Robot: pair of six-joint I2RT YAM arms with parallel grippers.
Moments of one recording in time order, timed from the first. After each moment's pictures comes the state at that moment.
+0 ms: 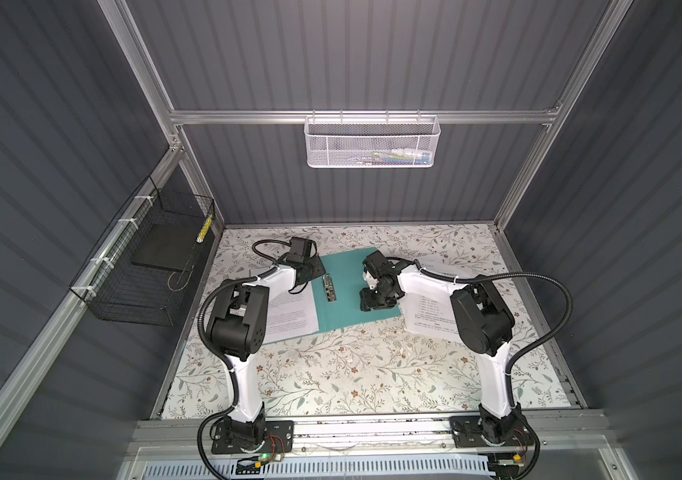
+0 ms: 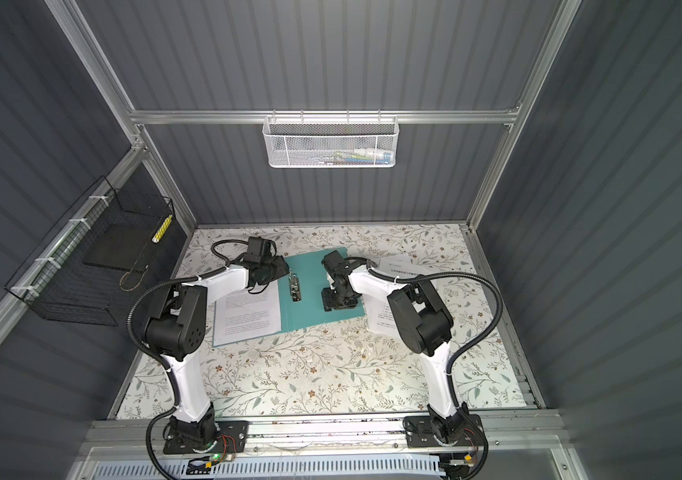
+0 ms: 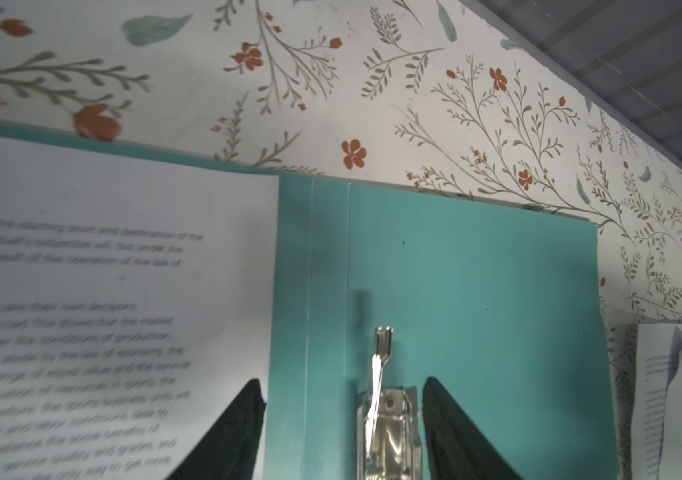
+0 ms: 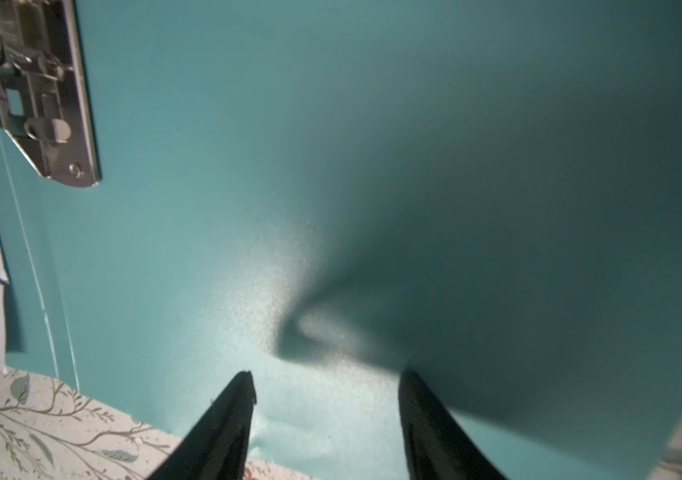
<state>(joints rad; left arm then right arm) -0.31 2.01 1.34 -0.19 0.03 -0.59 0.64 2.09 1.51 -0.68 -0.16 0.39</state>
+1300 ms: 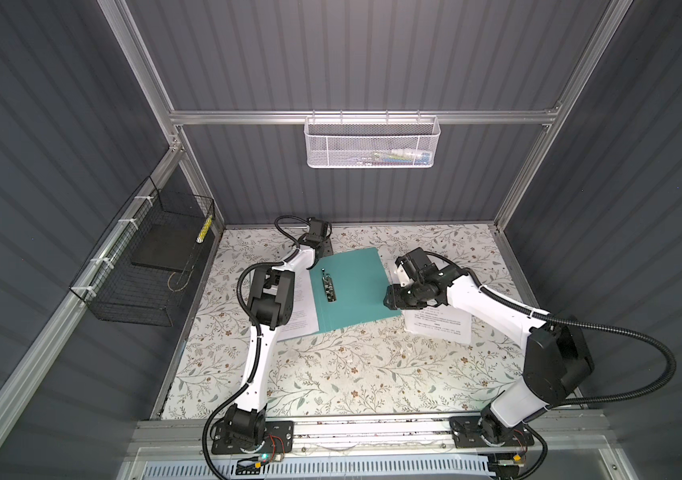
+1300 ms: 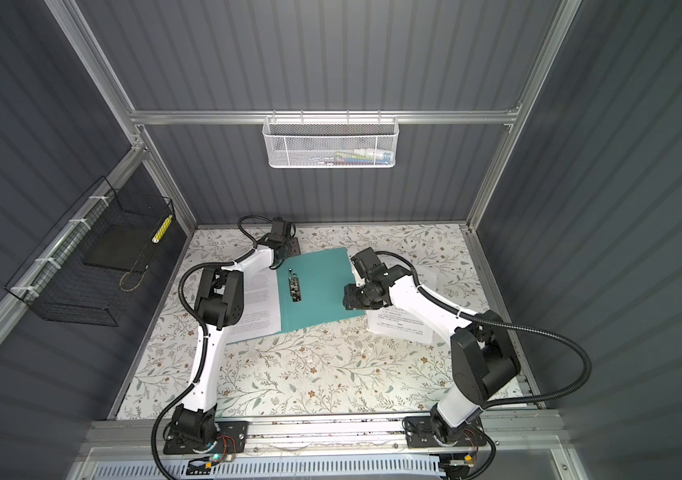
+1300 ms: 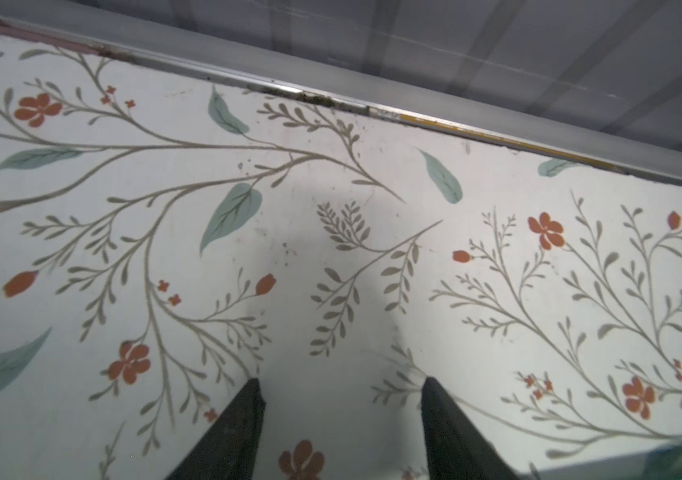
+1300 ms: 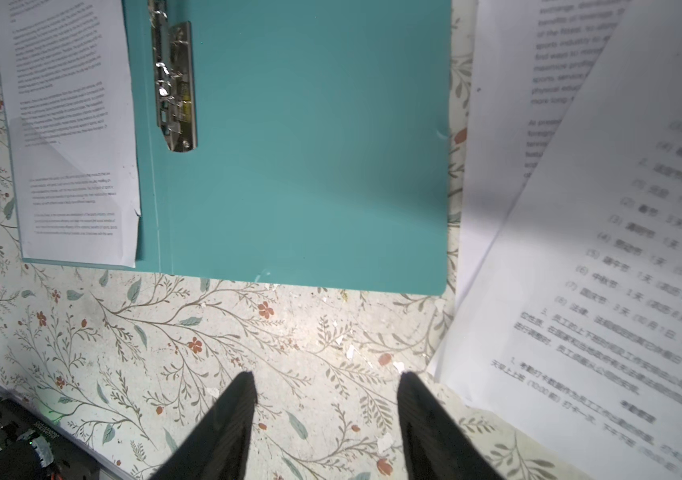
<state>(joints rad) -0.32 2.50 2.01 -0.30 -0.17 -0.38 0.55 1.61 1.20 -0.68 -0.15 0.45</state>
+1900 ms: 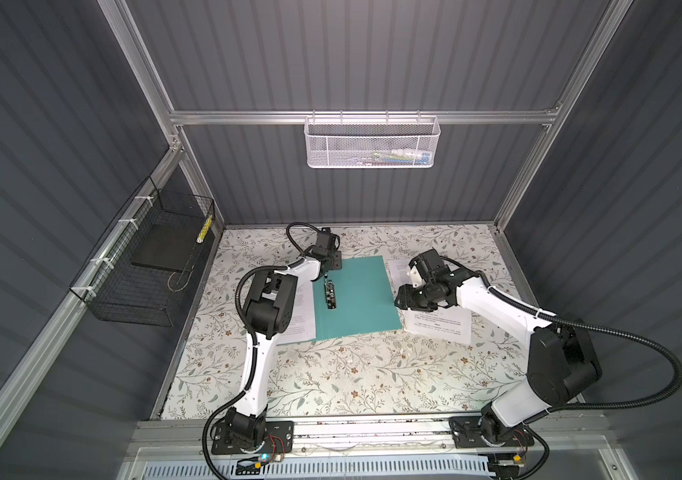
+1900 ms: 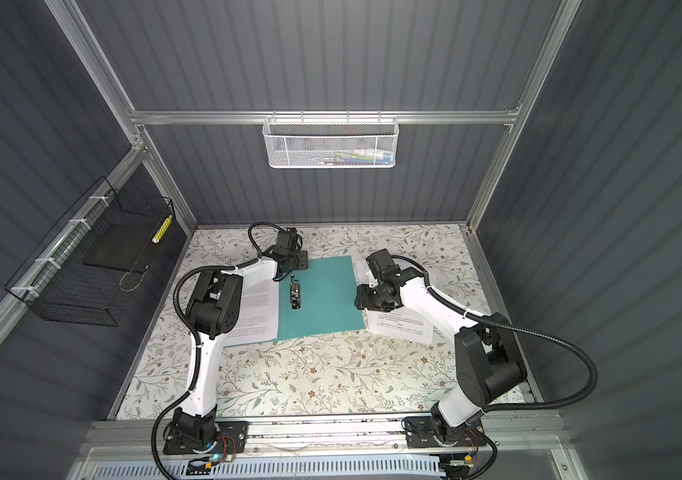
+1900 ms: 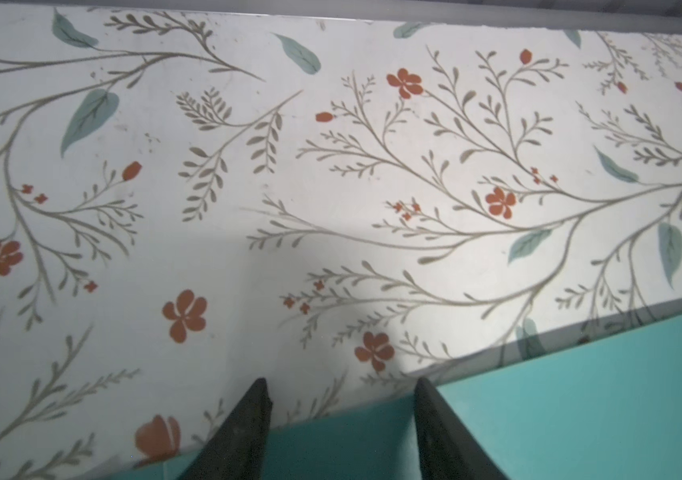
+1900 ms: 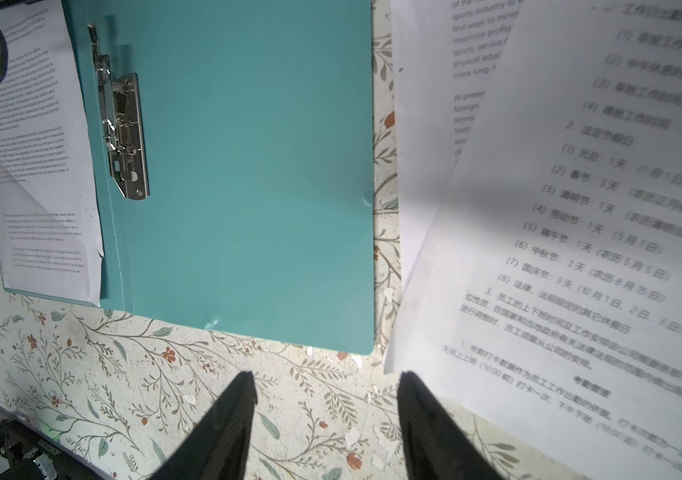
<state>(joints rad) -0.40 2.31 1.66 -0.15 -0.08 -0.26 0.46 1.58 1.13 -0.66 -0.20 0.46</state>
